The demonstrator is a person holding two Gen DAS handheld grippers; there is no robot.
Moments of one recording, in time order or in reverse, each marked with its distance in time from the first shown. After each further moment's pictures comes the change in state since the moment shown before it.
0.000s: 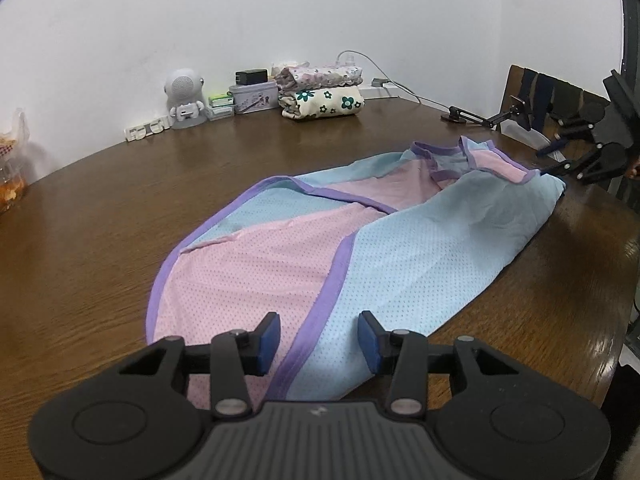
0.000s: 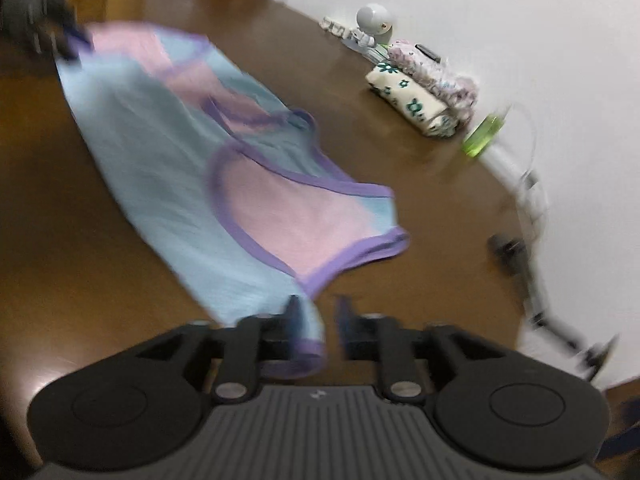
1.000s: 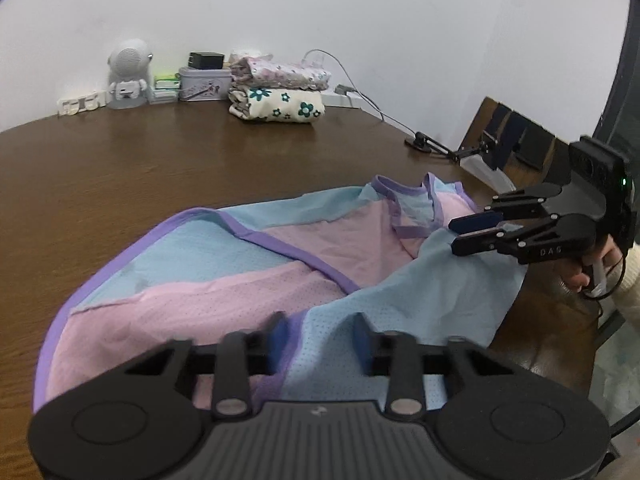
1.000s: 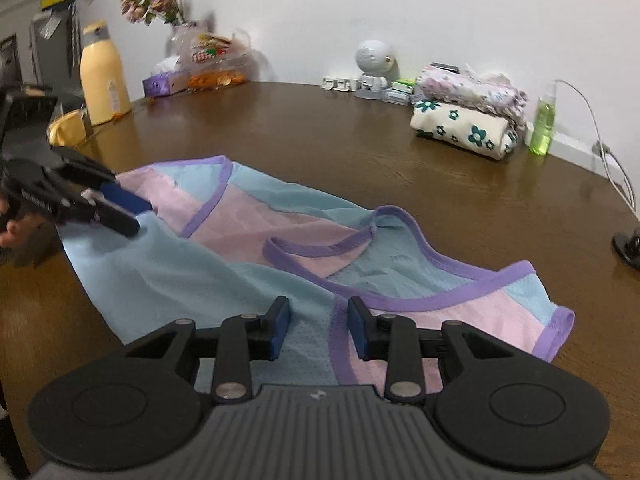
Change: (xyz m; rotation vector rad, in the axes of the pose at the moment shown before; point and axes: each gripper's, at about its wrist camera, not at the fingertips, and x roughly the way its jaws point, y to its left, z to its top) left arm 0.069 -0.002 0.058 -0.117 0.016 -0.231; right arm 0.050 0.020 0.061 0.482 -0.171 0.301
